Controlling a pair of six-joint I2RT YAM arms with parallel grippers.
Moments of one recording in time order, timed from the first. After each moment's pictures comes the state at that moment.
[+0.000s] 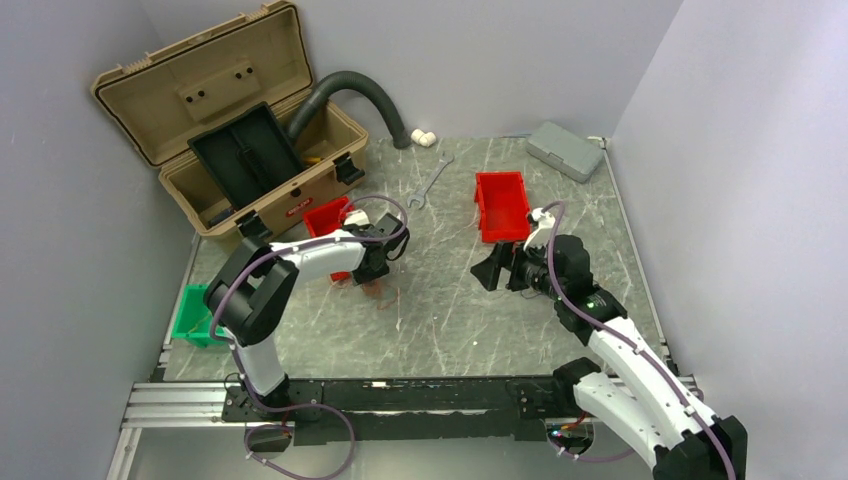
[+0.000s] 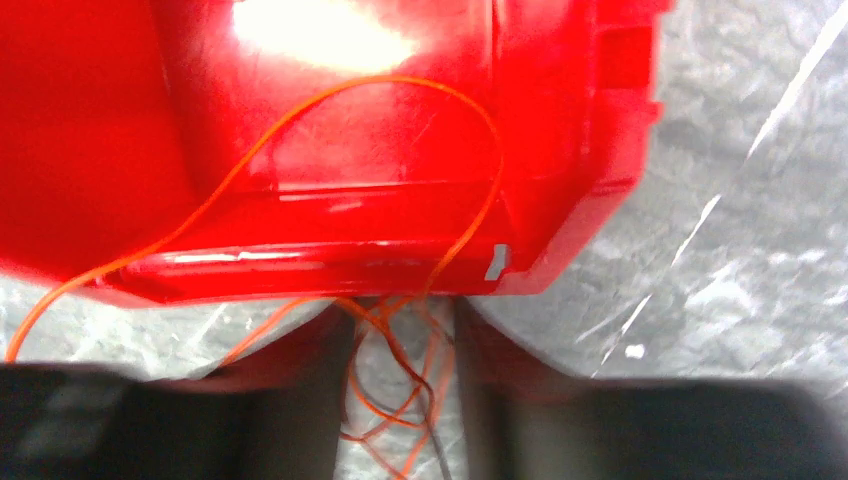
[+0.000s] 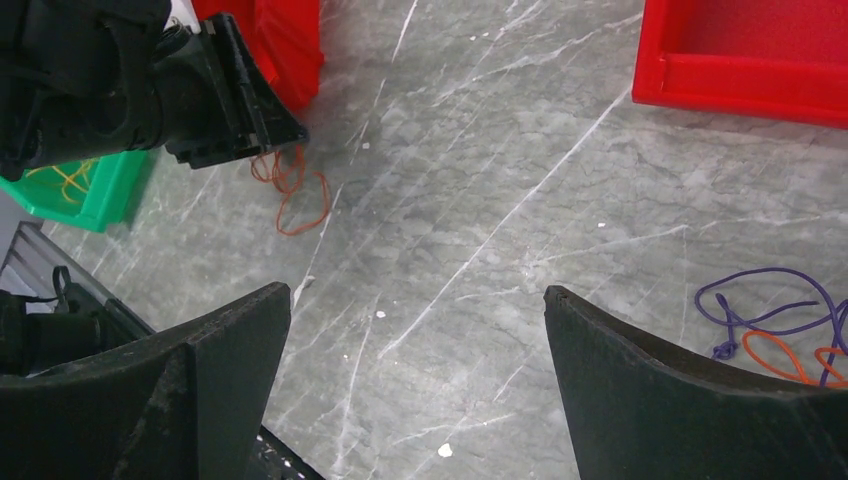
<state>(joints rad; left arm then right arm) -0.69 1.77 1.07 -0.58 -0.48 -1.06 0.39 0.78 0.55 -0.21 -0.26 0.40</state>
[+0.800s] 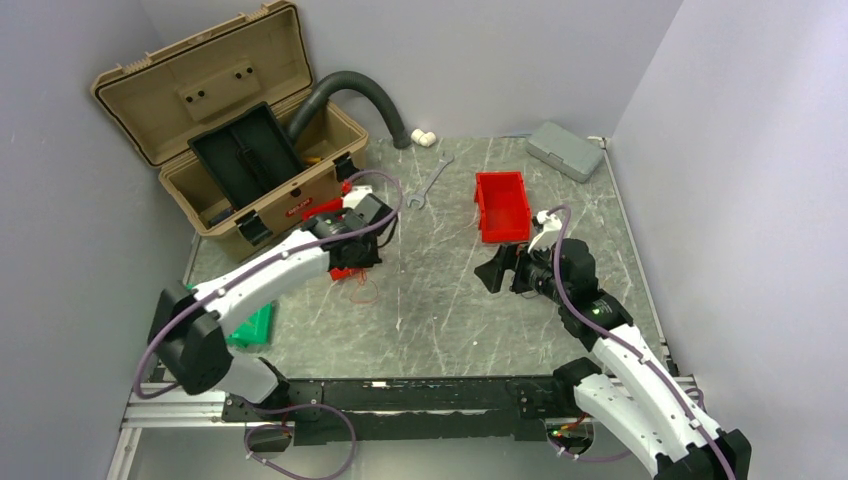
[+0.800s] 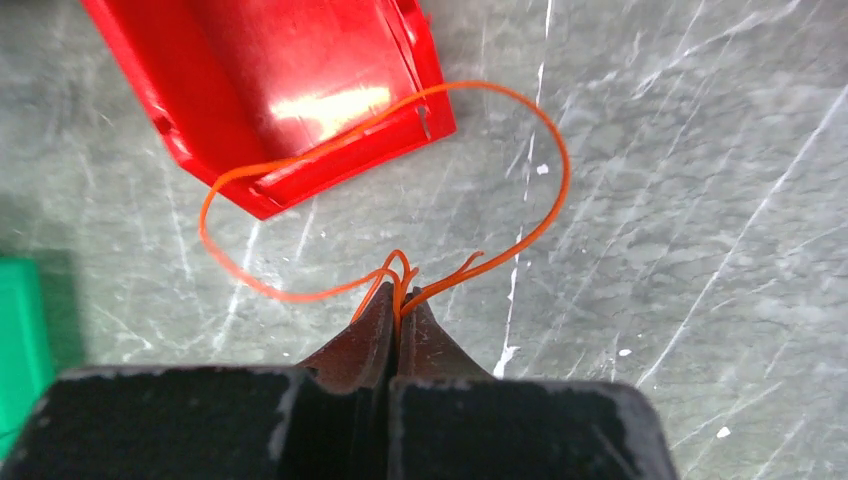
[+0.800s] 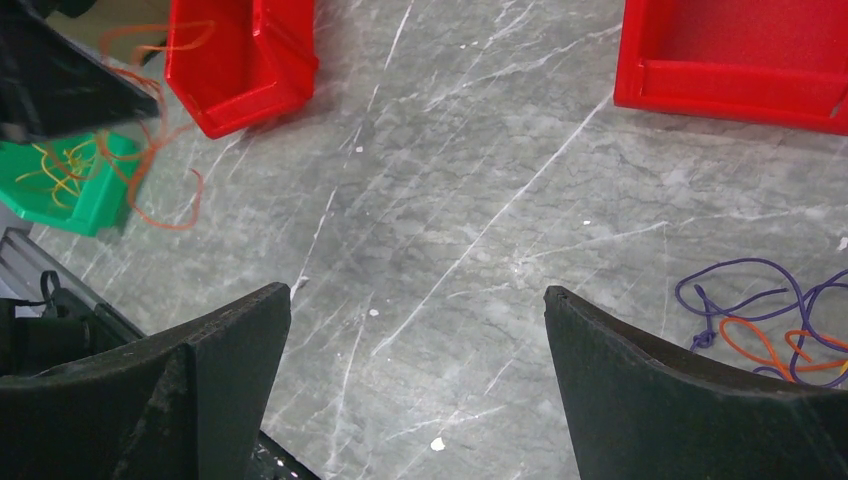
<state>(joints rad) -0.74 1.48 1.19 -0.82 -0.43 -0.76 0.39 0.71 0.55 -0.26 -0.23 0.38</state>
